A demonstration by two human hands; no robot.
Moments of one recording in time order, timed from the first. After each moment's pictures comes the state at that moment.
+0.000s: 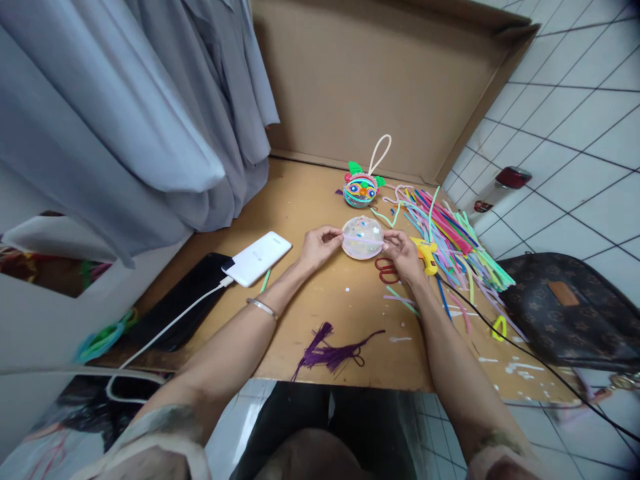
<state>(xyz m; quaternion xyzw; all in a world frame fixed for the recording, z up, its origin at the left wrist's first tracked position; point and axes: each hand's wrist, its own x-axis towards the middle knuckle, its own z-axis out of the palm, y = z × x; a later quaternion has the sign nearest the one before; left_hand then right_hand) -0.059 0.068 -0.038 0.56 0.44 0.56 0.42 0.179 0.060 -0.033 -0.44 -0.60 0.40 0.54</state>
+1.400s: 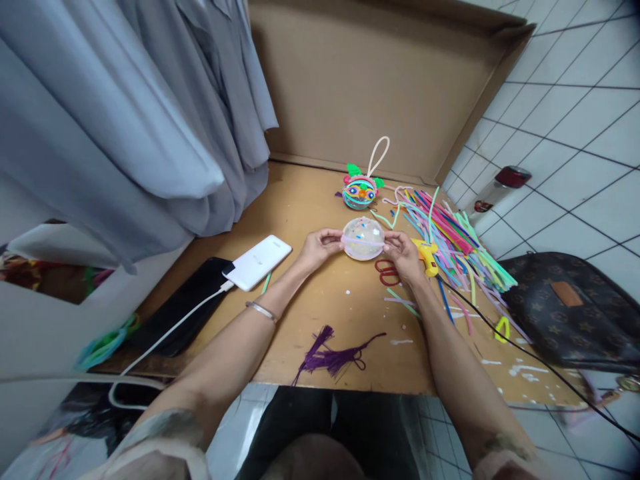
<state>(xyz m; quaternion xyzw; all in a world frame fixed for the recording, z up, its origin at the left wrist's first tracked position) -0.059 0.073 -0.041 0.49 0.35 0.57 0.56 0.179 0.062 -0.034 -0.43 -0.59 0.40 0.55</state>
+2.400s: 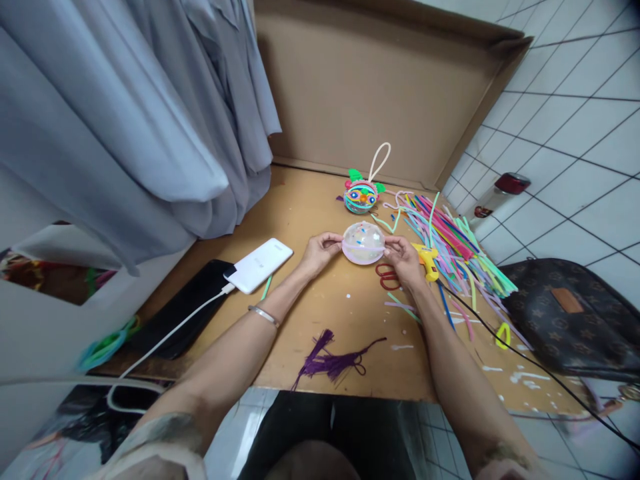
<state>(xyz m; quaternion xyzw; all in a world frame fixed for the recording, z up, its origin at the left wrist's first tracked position) -0.055 0.074 -0.043 0.49 0.40 0.57 0.52 0.178 0.061 -0.033 -0.44 -0.60 0.39 0.55</state>
